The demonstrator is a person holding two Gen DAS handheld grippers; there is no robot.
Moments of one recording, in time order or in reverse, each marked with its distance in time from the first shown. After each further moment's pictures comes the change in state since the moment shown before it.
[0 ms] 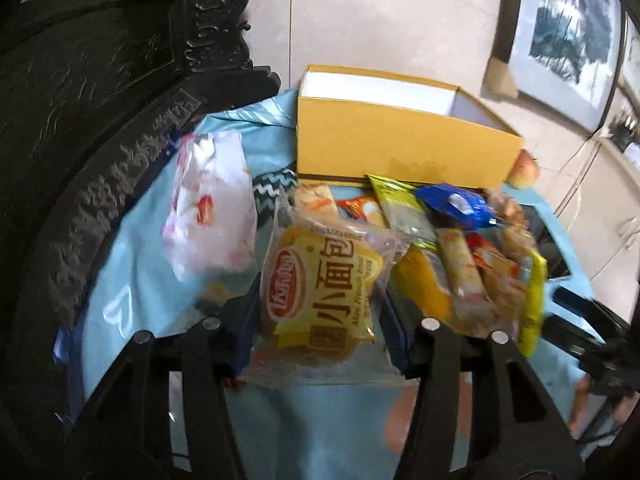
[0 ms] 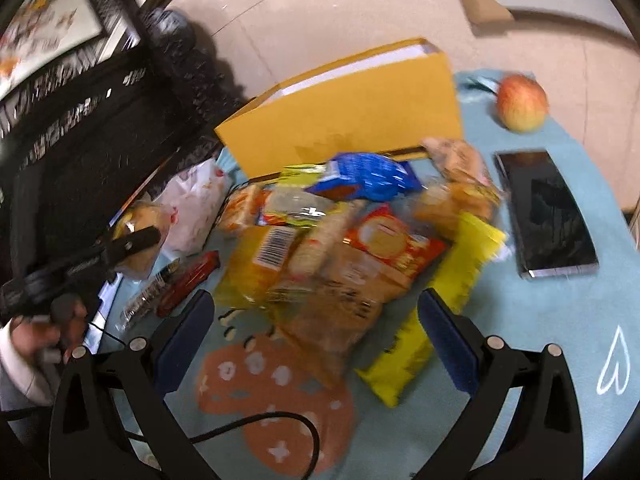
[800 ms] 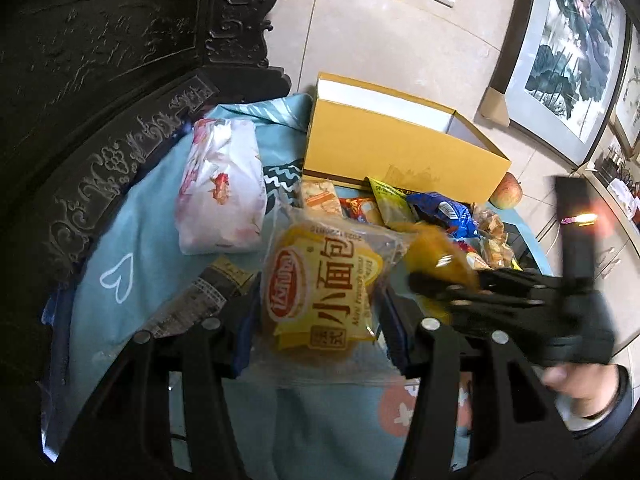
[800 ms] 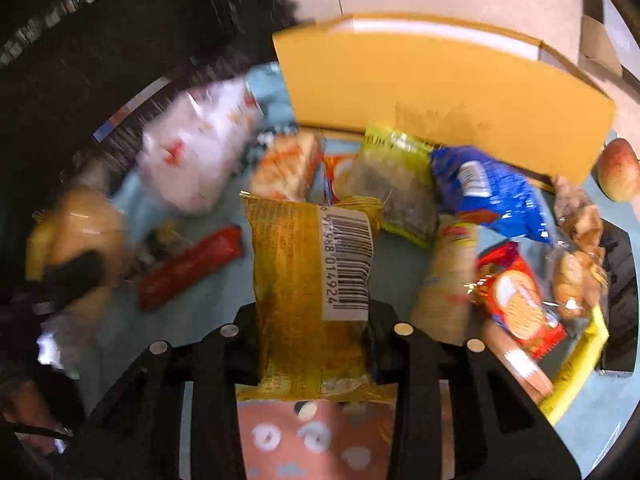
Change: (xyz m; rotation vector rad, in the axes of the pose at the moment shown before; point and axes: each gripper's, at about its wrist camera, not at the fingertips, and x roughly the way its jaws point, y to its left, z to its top) left arm -0.023 0.021 -0.019 -0.085 -0.049 -0.059; right arm 0.051 0.063 0.036 -0.159 0.171 0.017
